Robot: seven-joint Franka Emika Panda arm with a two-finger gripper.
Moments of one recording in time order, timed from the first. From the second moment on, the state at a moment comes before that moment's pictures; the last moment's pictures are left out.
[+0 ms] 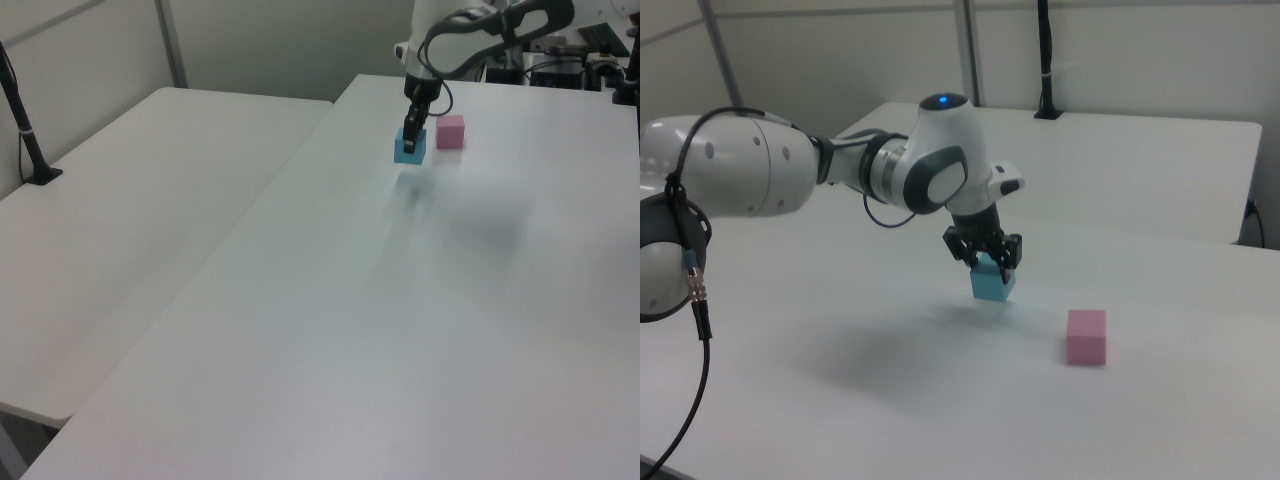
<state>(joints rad) -0.14 0.52 -0.08 -1.52 0.02 2.20 -0.29</state>
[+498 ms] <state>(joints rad) -0.12 0.53 -0.08 -1.55 0.02 2.23 -0.26</state>
